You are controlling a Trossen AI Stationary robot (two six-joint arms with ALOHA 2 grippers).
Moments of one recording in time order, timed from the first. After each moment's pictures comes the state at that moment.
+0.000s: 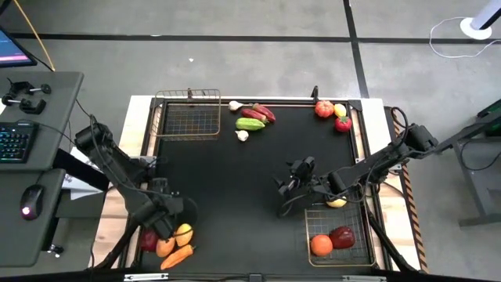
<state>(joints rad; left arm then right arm) -0.86 1.46 0.99 -1.33 -0.10 -0.96 0.43 1.47 0.85 -0.21 0.87 0.84</state>
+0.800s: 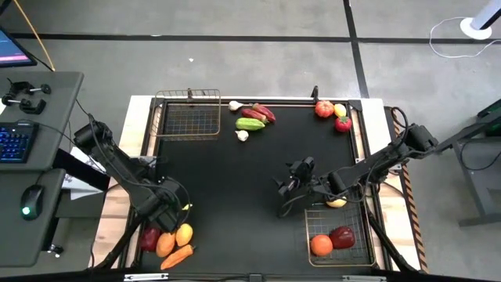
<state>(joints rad) -0.81 1.44 0.91 -1.30 -0.09 -1.75 0.43 1.47 0.85 -0.21 0.86 0.84</state>
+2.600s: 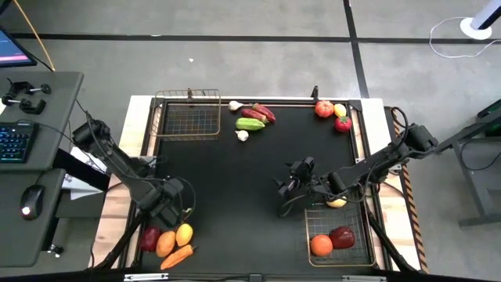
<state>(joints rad) -0.75 1.40 0.94 -1.32 -0.04 -1.55 0.43 1.47 0.85 -0.22 0.86 0.84</state>
